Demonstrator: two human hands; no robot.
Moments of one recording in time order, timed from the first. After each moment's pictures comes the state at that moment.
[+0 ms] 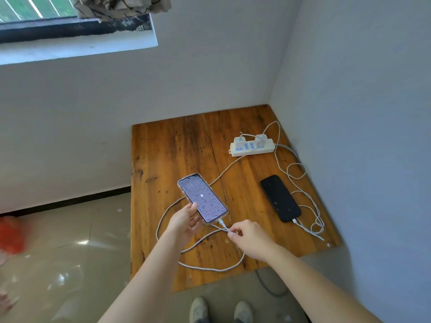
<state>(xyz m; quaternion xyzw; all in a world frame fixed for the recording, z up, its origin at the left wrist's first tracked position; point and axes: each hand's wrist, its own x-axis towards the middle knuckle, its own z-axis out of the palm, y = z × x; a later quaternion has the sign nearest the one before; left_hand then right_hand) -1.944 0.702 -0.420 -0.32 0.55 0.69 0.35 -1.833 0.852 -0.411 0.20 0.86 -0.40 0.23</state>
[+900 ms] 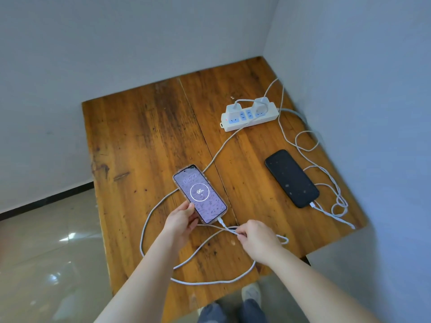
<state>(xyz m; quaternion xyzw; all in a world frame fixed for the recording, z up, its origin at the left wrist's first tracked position) -1.995 0.713 -0.538 -0.30 0.61 0.60 0.42 -1.861 0.853 -0.520 0.29 0.87 -0.31 0.25</state>
